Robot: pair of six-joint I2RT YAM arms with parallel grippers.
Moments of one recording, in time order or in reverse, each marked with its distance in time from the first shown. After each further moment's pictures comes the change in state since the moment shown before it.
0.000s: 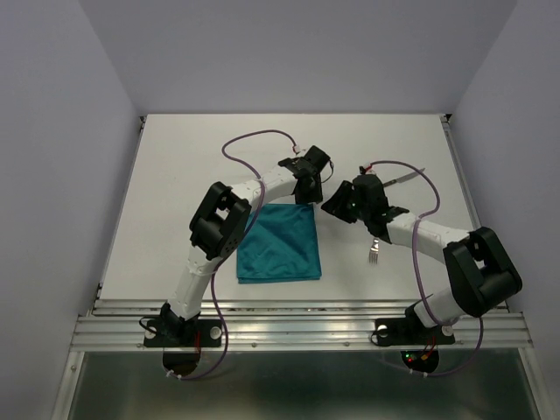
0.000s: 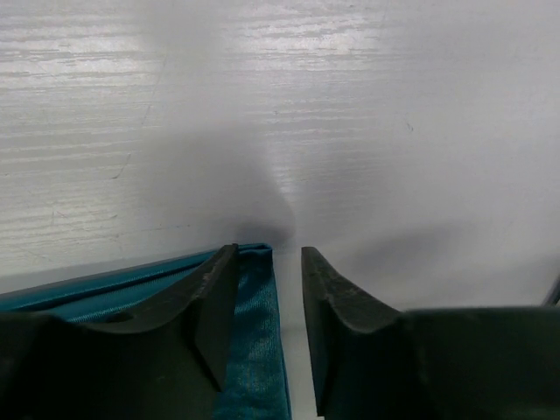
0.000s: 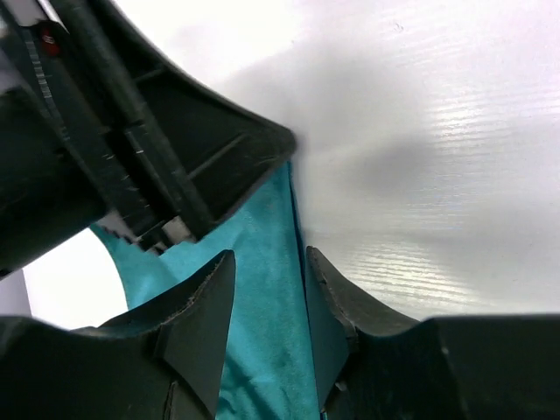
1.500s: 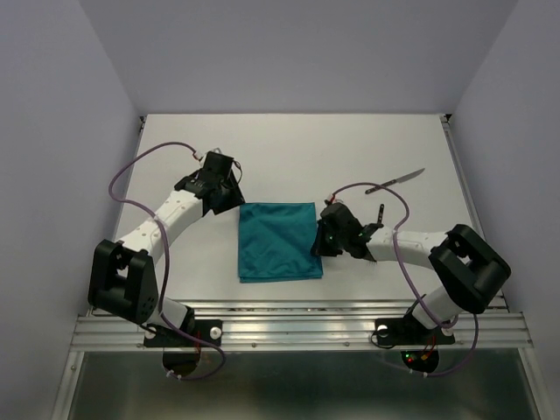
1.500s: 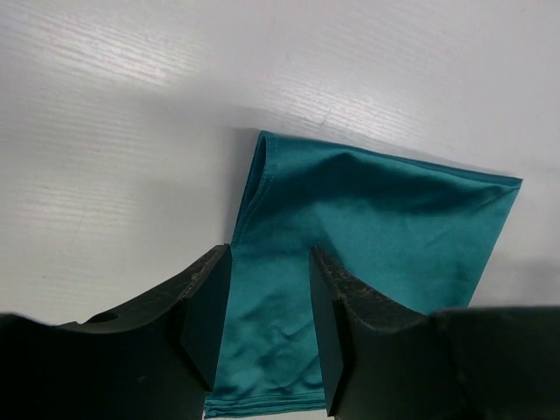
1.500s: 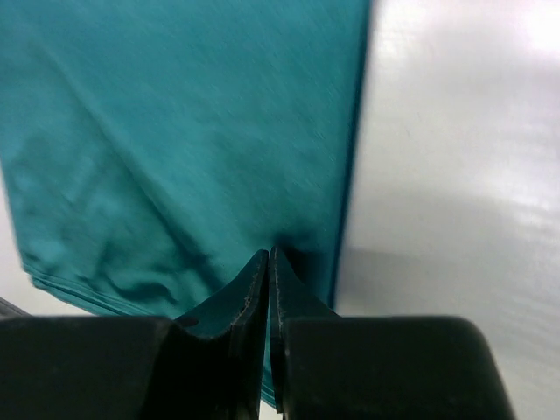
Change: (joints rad) left arm 0.365 -0.800 -0.722 0.032 -0.021 0.065; right arm 0.267 0.034 -0.010 -0.171 0.043 -0.089
